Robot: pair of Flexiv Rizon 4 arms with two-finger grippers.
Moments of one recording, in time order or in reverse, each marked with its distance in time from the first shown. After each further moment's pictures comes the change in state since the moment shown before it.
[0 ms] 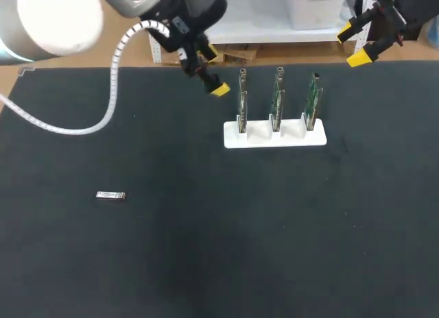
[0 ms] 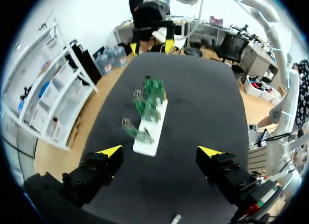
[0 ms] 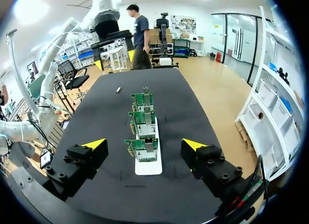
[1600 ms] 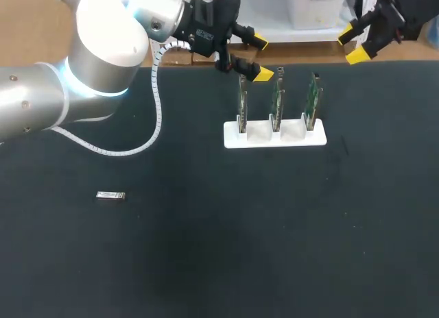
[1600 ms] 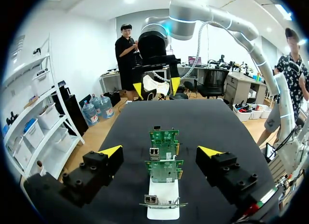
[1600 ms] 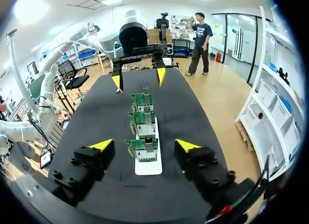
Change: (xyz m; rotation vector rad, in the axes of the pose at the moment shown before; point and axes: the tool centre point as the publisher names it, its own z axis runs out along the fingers) left arm -0.090 0.051 0.085 0.139 -0.523 0.150; right arm 0.000 0.000 0.000 0.000 0.000 0.000
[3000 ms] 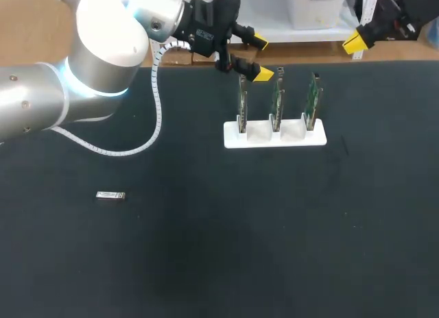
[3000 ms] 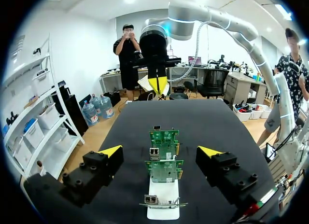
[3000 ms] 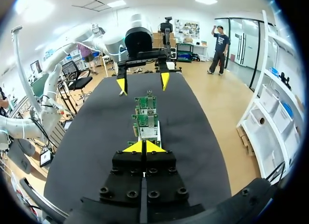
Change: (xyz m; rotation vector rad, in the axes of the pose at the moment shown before) left arm 0.000 0.000 0.000 0.000 0.000 0.000; right arm -0.003 0.005 -0.004 -0.024 -0.033 -0.032
